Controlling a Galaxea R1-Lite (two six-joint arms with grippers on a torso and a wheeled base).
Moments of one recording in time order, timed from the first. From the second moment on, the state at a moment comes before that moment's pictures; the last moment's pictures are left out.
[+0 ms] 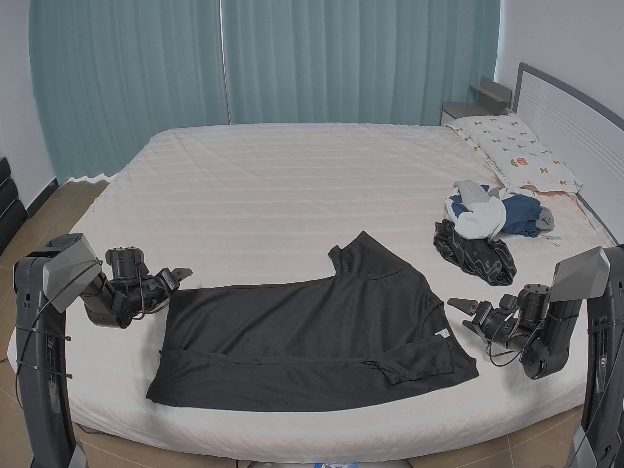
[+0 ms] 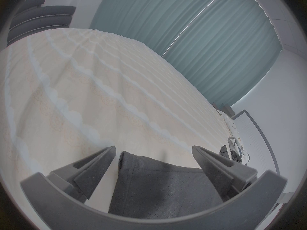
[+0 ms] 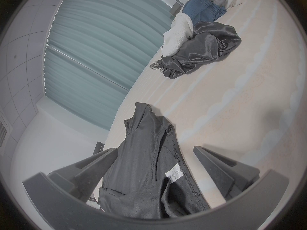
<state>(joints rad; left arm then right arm) 0.11 2.54 -1.20 -0.82 -0.29 -0.59 -0.03 2.51 -0.59 -1.55 0.49 0.78</state>
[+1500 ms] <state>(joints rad) 0.11 2.54 -1.13 -0.83 -0.29 -0.59 0.17 2.63 -1.73 -0.46 0.18 0.49</state>
